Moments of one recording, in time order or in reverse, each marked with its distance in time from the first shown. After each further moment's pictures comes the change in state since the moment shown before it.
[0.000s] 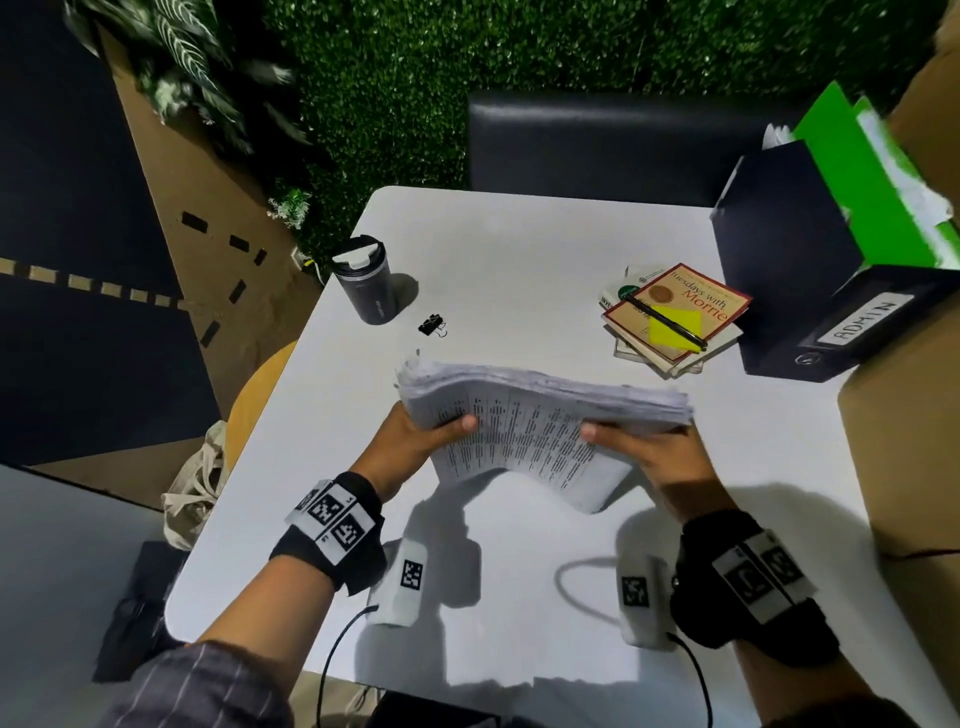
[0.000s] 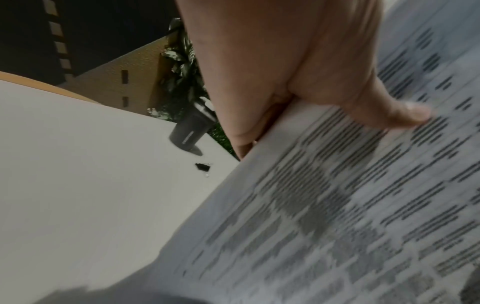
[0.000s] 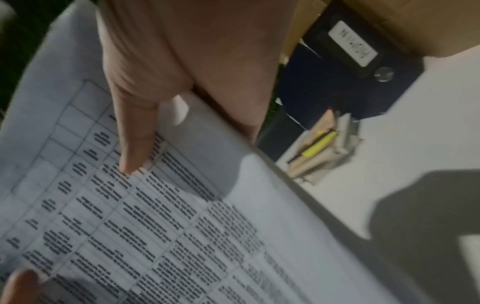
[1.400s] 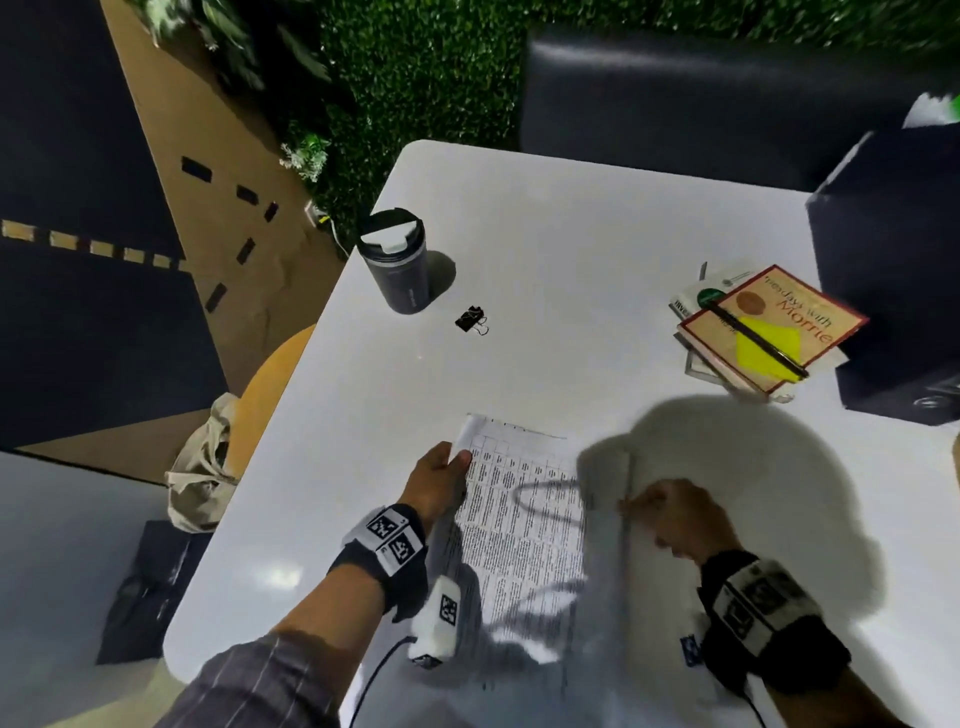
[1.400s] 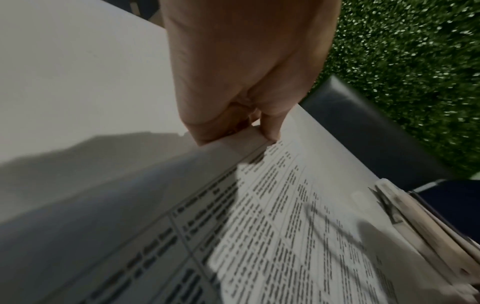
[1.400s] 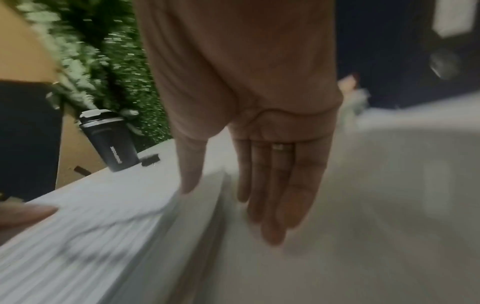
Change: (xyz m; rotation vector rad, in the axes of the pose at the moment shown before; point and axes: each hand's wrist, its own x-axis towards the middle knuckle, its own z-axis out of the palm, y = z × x) left_hand 0.055 -0.109 -0.051 0.079 0.232 -0.498; right_hand 0.064 0.089 0.019 -0.938 -0.158 0.473
